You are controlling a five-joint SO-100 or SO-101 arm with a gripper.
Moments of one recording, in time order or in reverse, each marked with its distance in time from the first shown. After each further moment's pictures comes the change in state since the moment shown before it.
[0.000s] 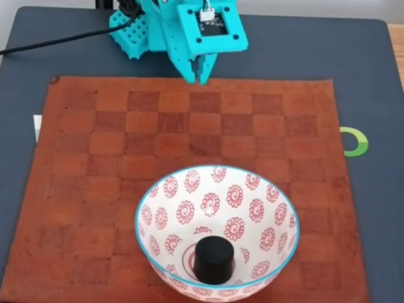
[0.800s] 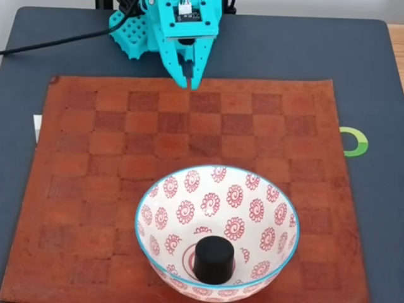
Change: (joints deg) arm 0.3 43.9 34.9 -4.1 6.9
